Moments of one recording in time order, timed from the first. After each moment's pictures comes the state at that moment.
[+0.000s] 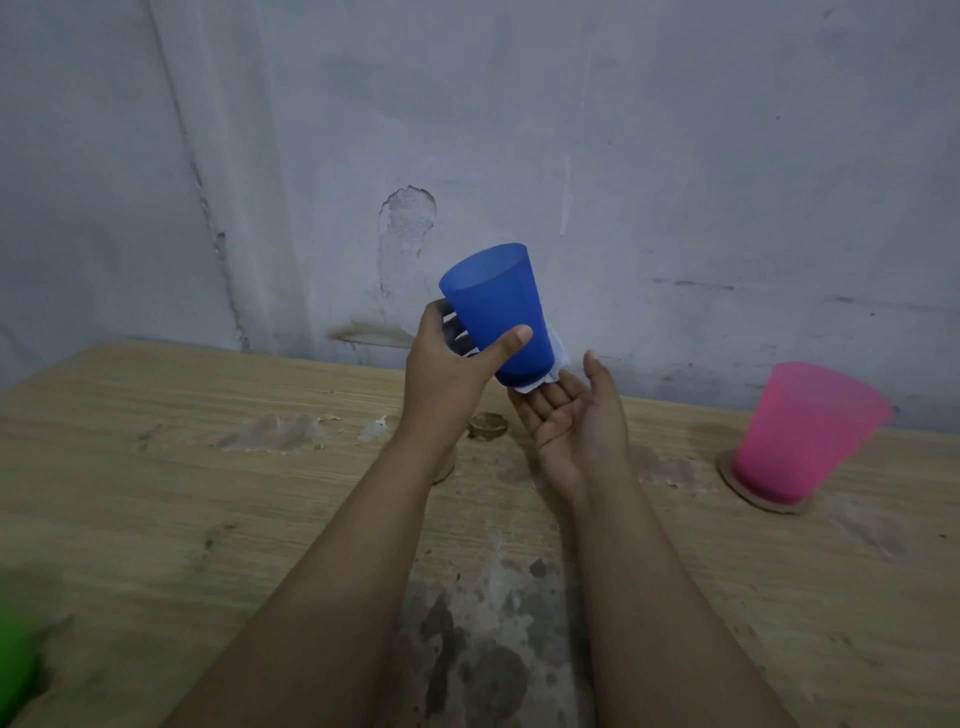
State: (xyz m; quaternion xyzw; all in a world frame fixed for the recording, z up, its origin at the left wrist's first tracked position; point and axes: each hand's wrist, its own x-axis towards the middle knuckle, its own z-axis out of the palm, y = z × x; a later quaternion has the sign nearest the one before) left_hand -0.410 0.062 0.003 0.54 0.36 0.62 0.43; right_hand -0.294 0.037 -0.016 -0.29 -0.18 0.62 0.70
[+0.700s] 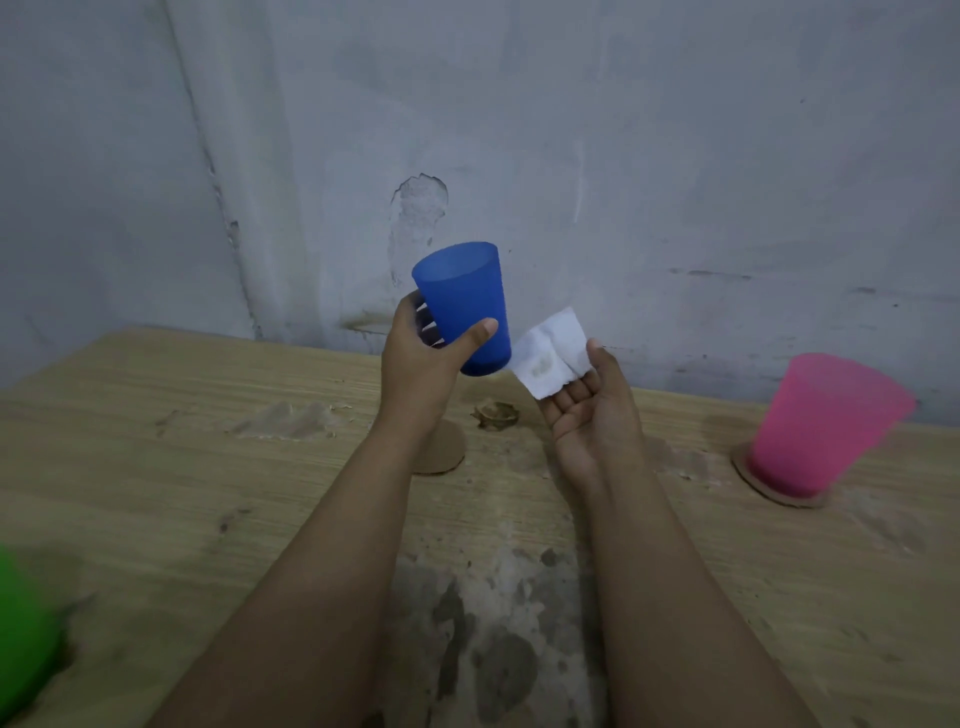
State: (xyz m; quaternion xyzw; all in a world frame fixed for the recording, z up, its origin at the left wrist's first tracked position) left_hand -0.436 0.076 -0.006 0.53 0.41 0.63 0.39; right_hand -0.293 0.039 -0.017 -0.28 -0.17 0.59 0.73
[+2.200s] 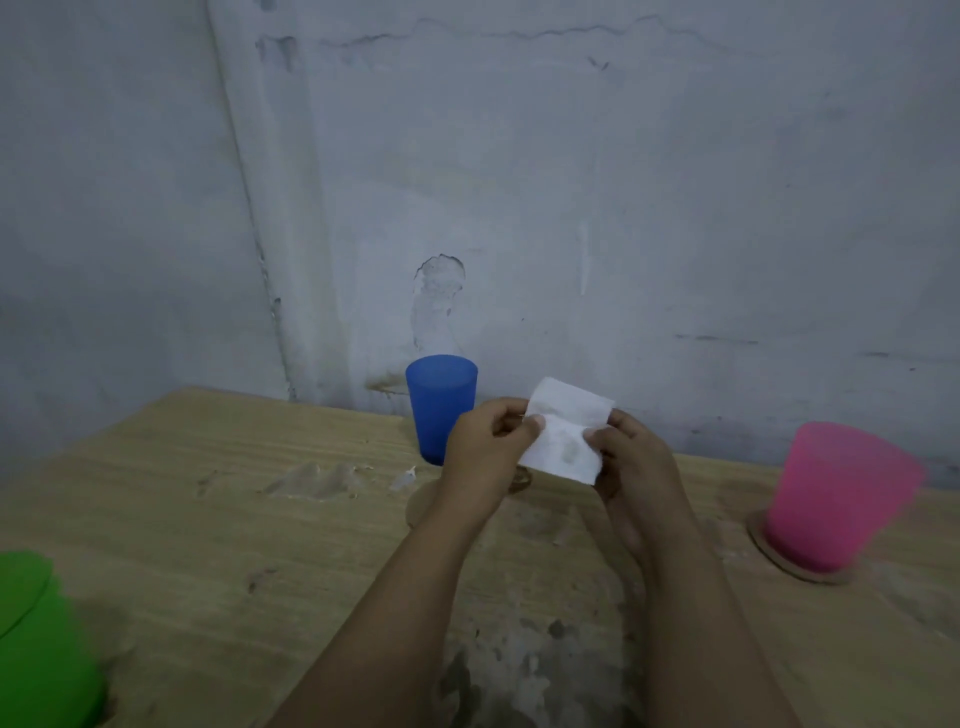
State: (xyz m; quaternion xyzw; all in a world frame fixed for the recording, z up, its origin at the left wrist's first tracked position) left_hand -0.402 0.050 0.000 0.58 0.45 0.54 0.42; right_hand -0.262 0.035 -0.011 -0.42 -0.37 0.52 0.65
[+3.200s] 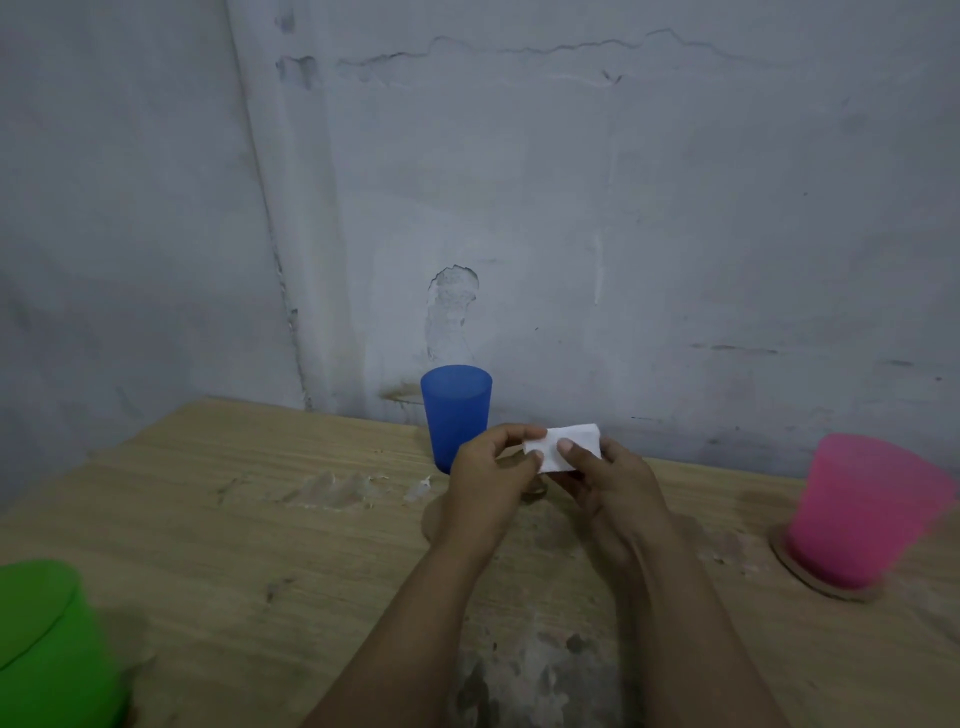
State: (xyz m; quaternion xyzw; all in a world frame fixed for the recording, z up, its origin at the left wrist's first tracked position) left_hand -0.409 0.033 -0.008 0.56 0.44 0.56 0.43; right_hand -0.288 0.037 -0.013 -0.41 -0.31 0.57 0.64
